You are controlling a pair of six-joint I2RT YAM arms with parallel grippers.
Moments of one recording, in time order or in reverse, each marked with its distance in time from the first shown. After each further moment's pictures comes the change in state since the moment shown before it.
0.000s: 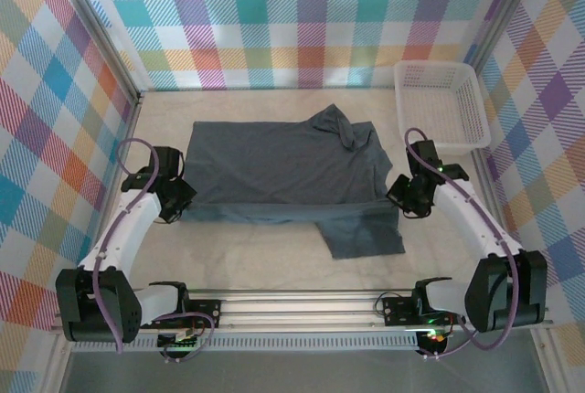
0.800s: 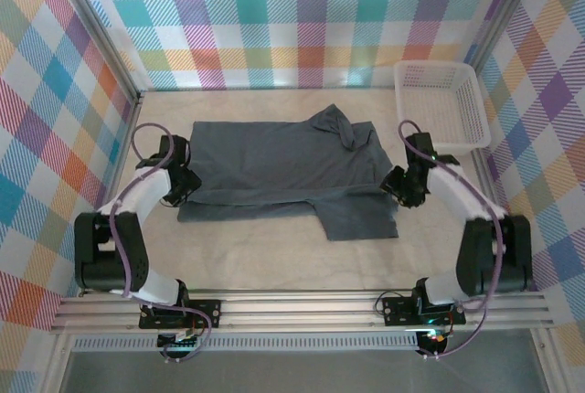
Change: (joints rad) left arm 0.024 0.240 0.054 0.225 -0.014 0.106; right arm -0.048 0.104 -0.033 0.148 -0.059 -0.037
